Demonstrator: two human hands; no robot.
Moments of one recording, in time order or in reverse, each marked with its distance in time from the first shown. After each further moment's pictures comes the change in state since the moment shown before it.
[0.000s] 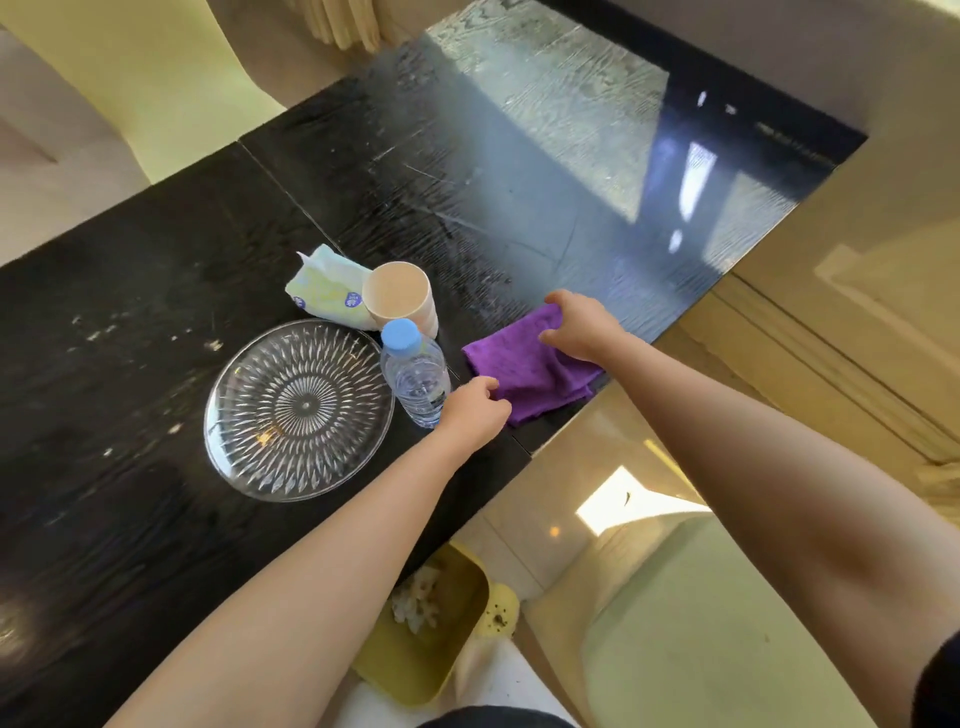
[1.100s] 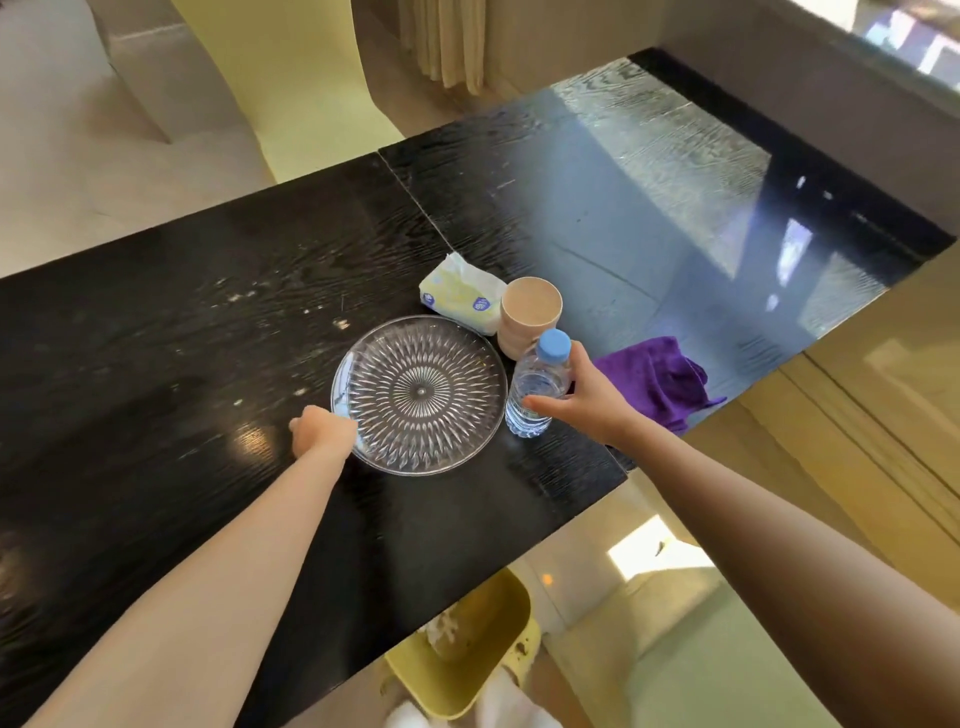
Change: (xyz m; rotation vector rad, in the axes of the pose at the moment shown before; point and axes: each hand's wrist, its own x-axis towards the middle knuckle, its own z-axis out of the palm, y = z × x) left_hand -0.003 -0.229 -0.169 -0.155 0.627 -0.508; right_hand -0.072 -0.118 0.070 0.496 -0.092 -0.289
